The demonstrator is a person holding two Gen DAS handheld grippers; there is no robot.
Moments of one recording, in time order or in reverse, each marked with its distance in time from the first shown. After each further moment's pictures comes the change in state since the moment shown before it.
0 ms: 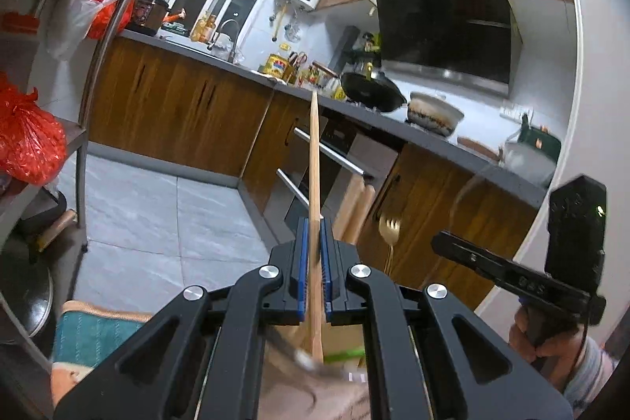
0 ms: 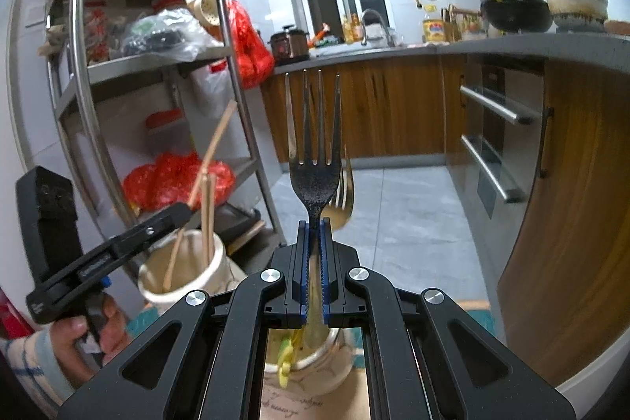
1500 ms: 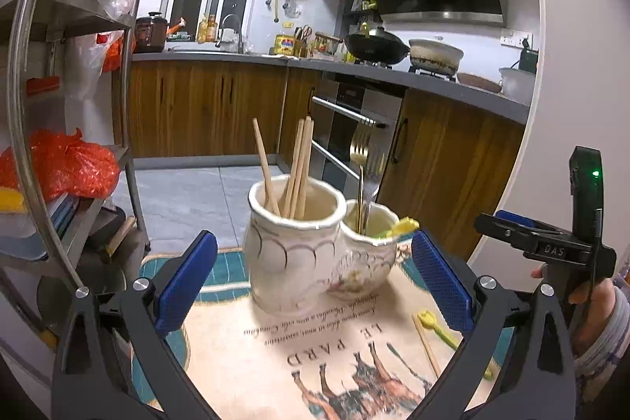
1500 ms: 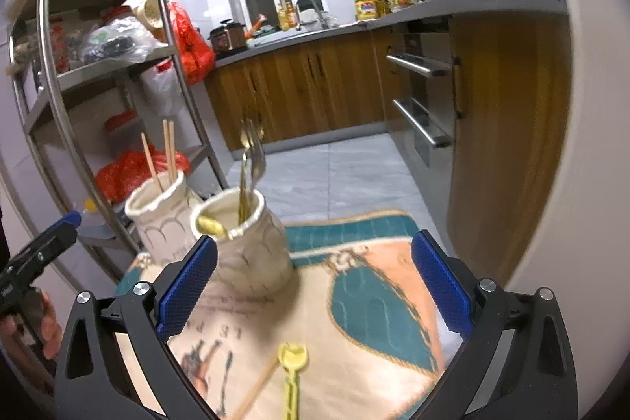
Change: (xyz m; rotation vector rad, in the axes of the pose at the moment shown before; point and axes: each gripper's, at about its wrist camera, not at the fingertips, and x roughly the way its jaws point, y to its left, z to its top) left arm -0.095 -0.065 -0.020 0.201 0.138 0.169; right arm -0.095 -0.025 -0.063 0.137 0.043 -0.200
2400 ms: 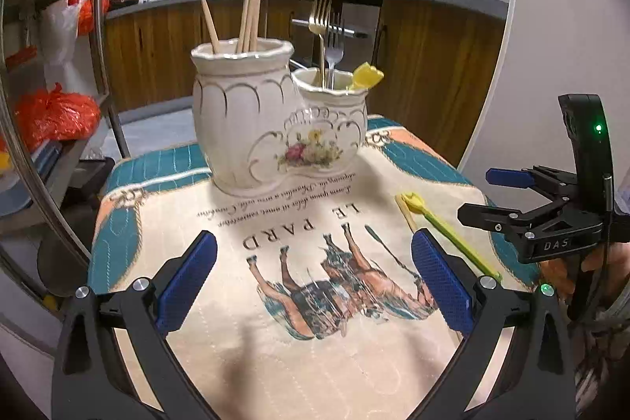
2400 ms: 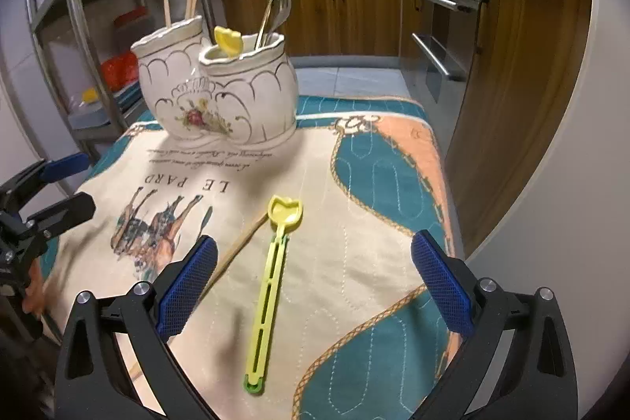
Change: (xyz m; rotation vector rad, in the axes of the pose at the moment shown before) left arm 0.013 -0.041 -0.080 0.080 0.258 -0.018; right arm 0.009 0.013 -0.078 -0.164 0.279 -0.007
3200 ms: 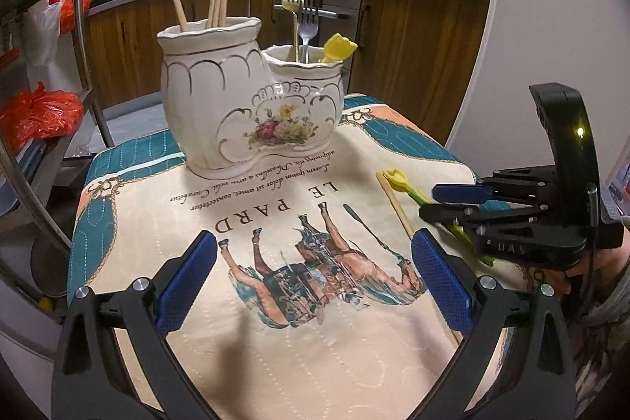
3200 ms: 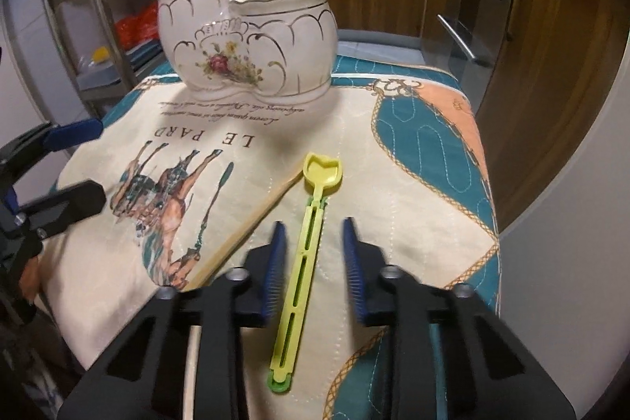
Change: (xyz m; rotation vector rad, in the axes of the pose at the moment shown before) left arm 0.009 -0.016 -0.007 0.040 0.053 -0.037; right arm 0.022 0.019 -0.011 -0.073 0.096 0.041
